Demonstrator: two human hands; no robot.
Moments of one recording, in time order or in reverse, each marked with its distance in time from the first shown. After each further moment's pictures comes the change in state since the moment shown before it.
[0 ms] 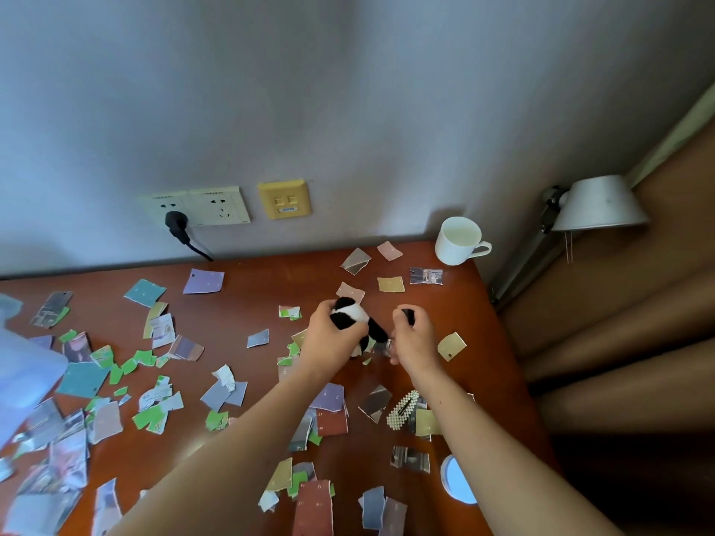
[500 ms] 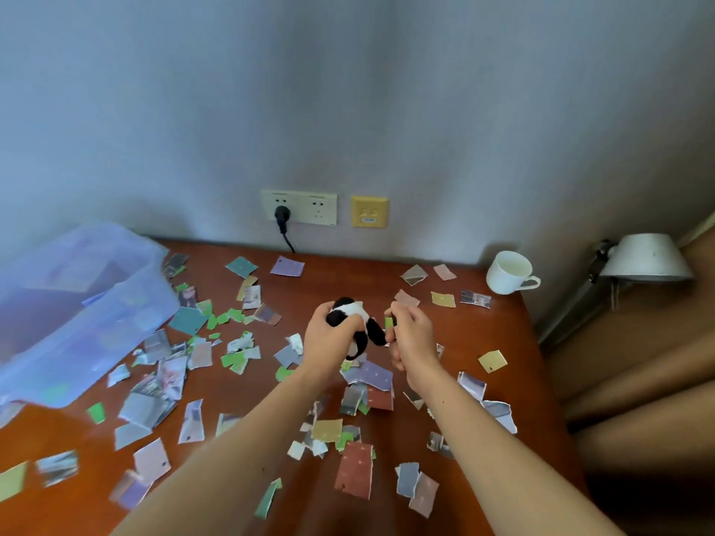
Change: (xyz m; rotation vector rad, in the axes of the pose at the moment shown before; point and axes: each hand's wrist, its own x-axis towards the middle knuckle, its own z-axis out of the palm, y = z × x) left_hand -0.101 -0.016 -0.090 -0.354 0.231 0.009; right_hand -0.111 -0.047 0.053 0.145 -0.217 -0.078
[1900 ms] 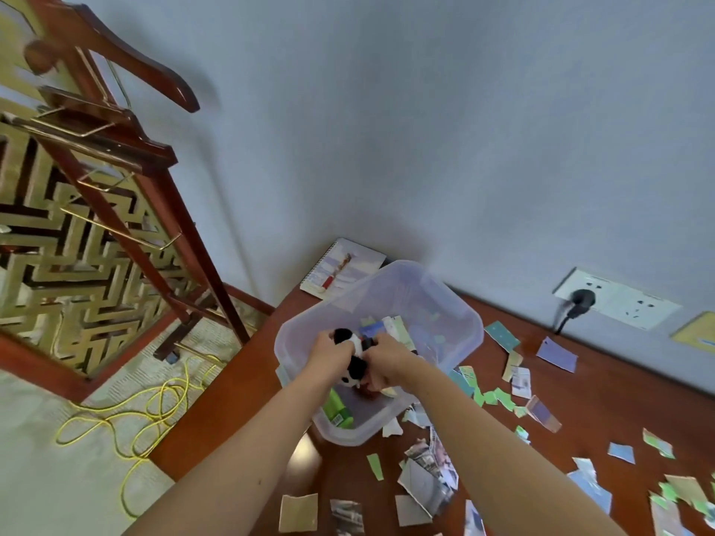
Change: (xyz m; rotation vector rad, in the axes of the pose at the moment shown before) left_hand 0.116 -0.022 -0.486 0.046 0.292 -0.308; right_hand -0.040 -0.011 0.533 -0.753 -0.752 0.141
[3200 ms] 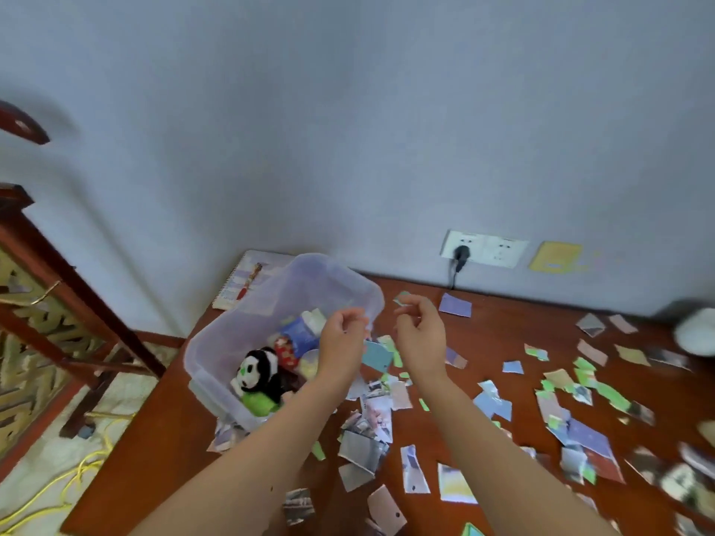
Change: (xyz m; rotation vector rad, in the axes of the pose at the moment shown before) left_hand -0.070 0.021 0.120 -0.219 -0.173 0.313; right_hand -0.093 0.092 -0.075 0.419 0.962 -0.431
